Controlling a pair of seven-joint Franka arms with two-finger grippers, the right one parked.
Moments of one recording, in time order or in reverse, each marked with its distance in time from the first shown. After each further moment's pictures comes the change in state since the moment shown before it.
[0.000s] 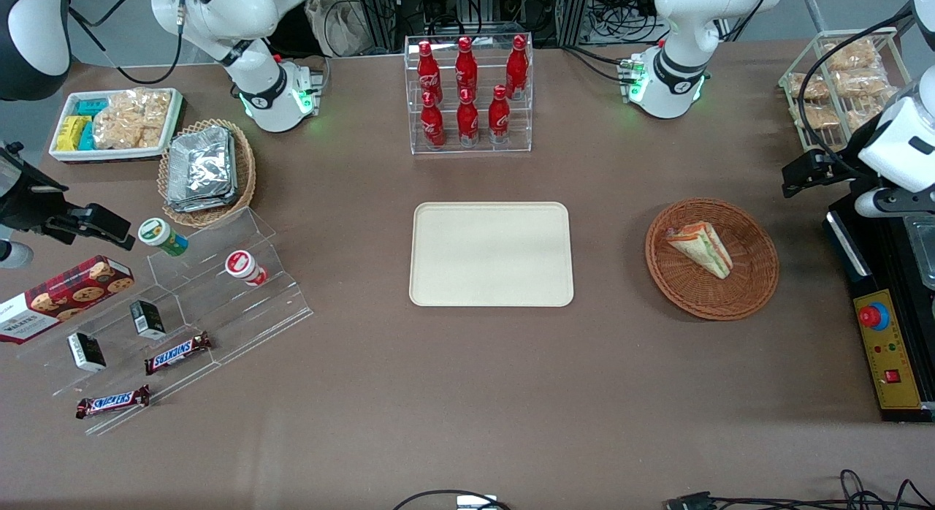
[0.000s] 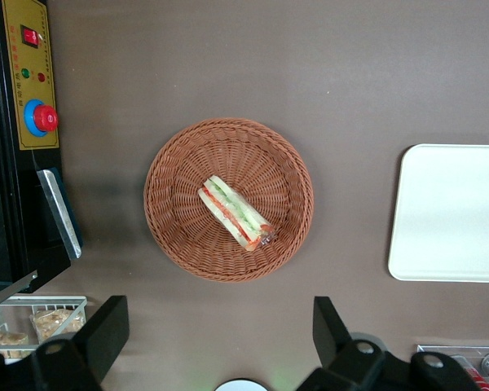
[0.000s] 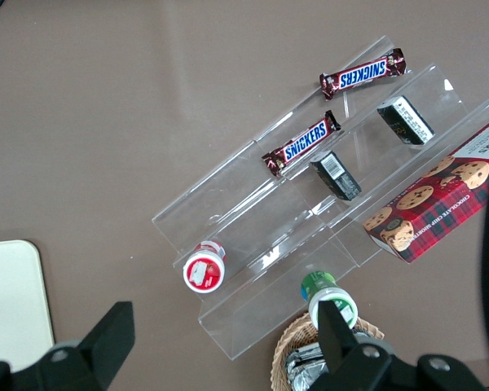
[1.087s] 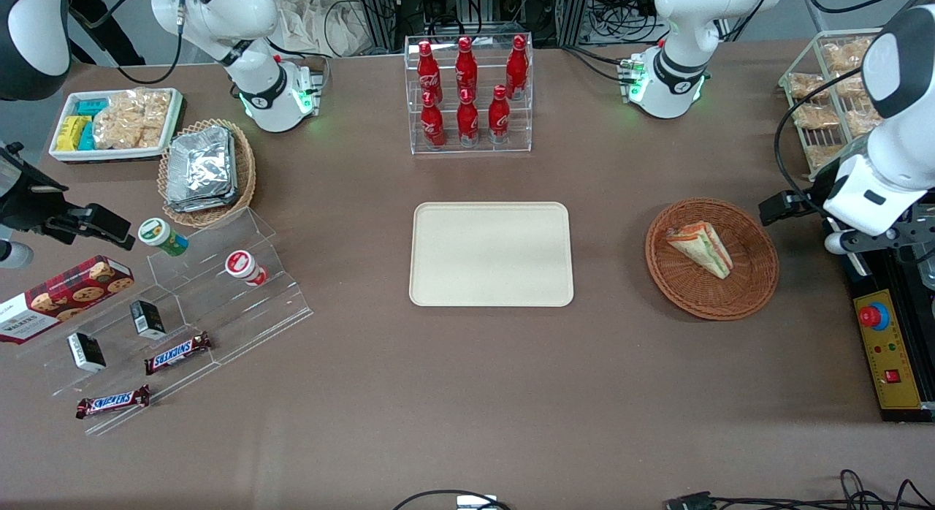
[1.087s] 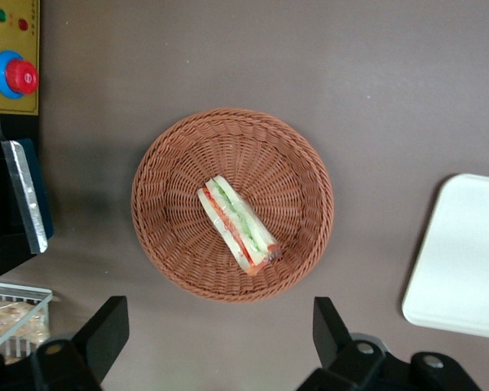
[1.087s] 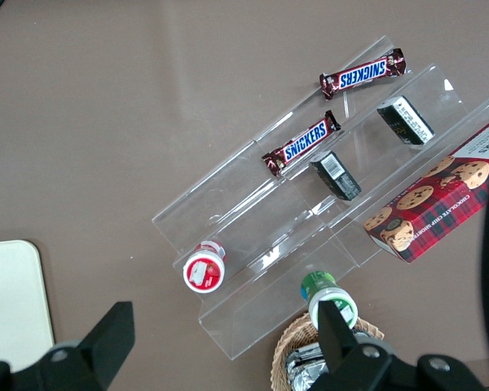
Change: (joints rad) arm 0.013 -0.007 0.012 -0.258 0.005 0.225 -0.145
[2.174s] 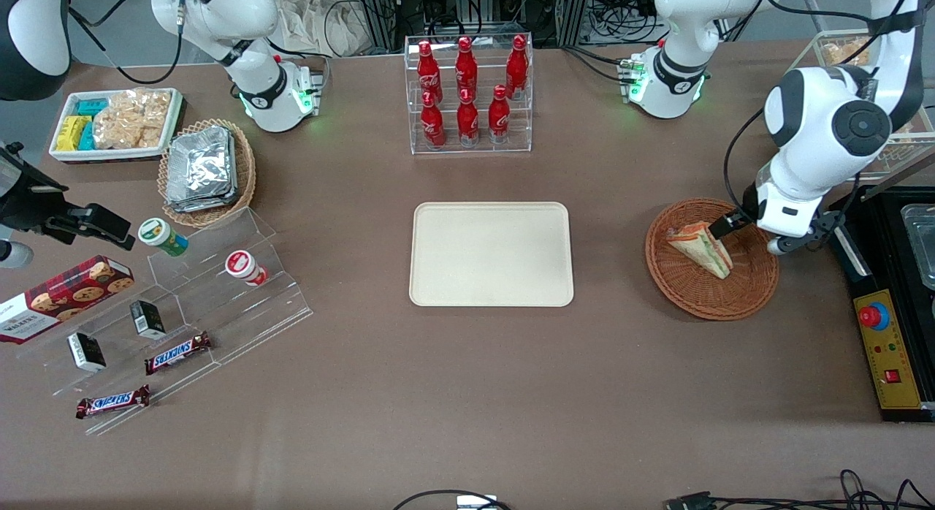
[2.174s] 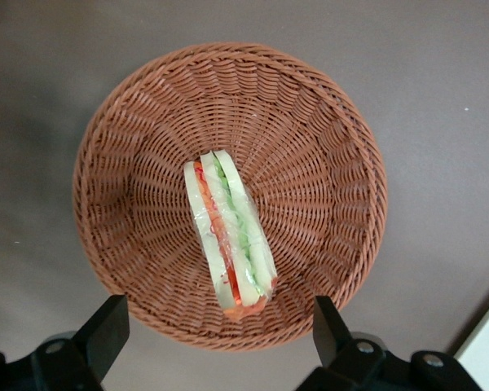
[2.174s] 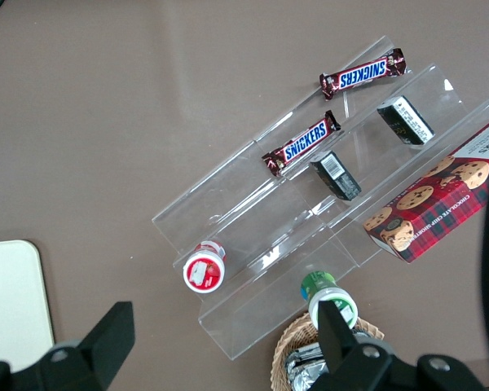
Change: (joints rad) arm -0.002 -0.083 -0.006 -0.526 0.000 0.505 -0.325
